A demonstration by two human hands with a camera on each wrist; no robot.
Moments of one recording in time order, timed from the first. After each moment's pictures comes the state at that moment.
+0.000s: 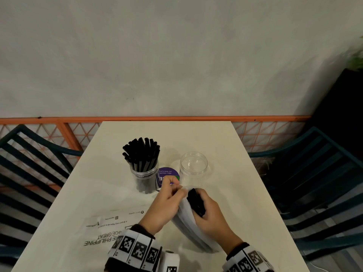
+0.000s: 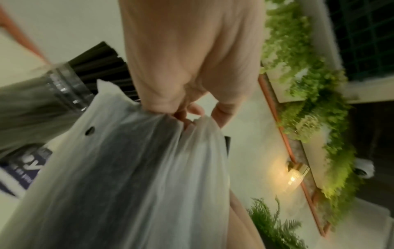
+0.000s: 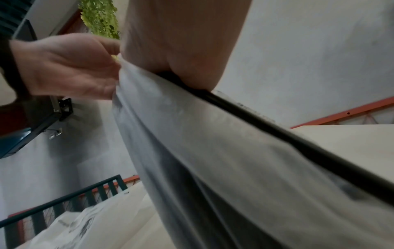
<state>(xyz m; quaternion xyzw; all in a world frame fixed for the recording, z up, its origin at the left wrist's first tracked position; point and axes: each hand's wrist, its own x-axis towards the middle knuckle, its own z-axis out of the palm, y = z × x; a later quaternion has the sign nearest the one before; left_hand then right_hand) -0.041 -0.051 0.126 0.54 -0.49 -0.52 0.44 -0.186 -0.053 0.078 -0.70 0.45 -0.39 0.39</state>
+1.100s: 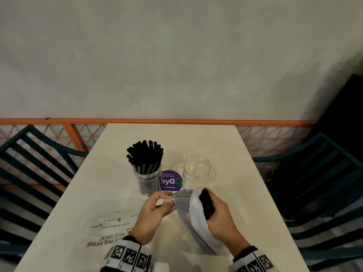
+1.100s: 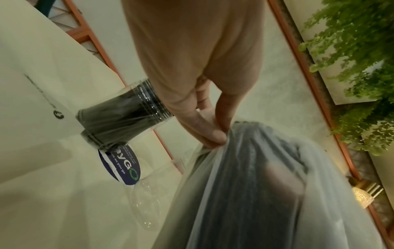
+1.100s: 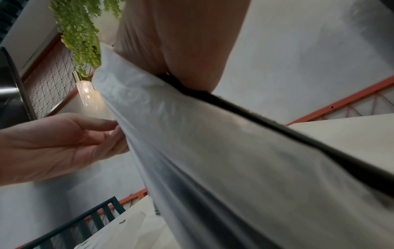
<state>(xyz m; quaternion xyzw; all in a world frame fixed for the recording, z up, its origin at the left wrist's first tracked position) -0.014 -0.048 0.084 0.50 -0.37 -0.56 0.55 -0.194 -0.058 0.082 -0.62 0.45 -0.44 0.47</state>
